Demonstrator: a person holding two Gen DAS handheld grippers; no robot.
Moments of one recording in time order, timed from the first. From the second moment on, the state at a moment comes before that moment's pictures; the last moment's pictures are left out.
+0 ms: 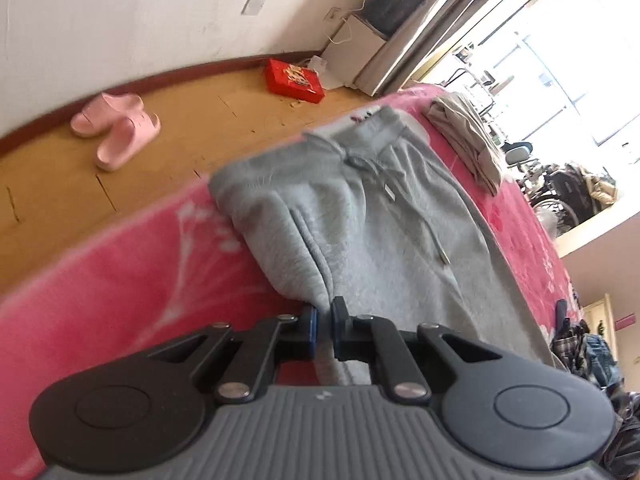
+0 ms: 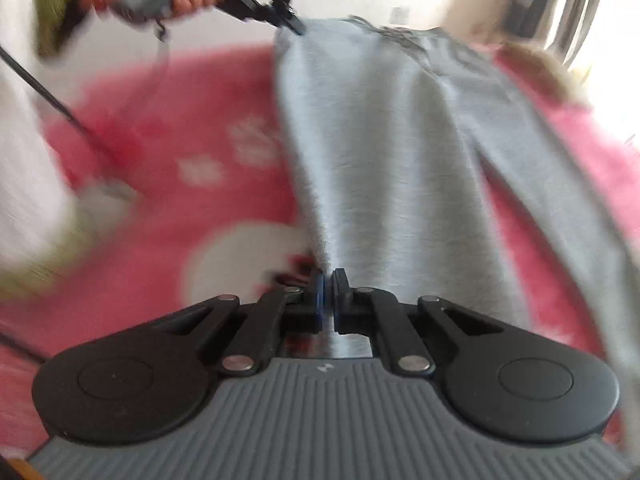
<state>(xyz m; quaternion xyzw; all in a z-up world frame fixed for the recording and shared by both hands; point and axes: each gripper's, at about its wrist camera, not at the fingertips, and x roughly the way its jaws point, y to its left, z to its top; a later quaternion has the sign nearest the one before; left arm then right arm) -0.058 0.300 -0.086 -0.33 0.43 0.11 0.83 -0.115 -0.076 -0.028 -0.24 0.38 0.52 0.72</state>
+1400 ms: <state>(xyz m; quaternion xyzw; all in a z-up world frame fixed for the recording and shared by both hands) -0.011 0.310 -0.100 -0.17 0.40 0.15 0.89 -0.118 -0.201 -0.061 0.07 0.49 0.29 0.81</state>
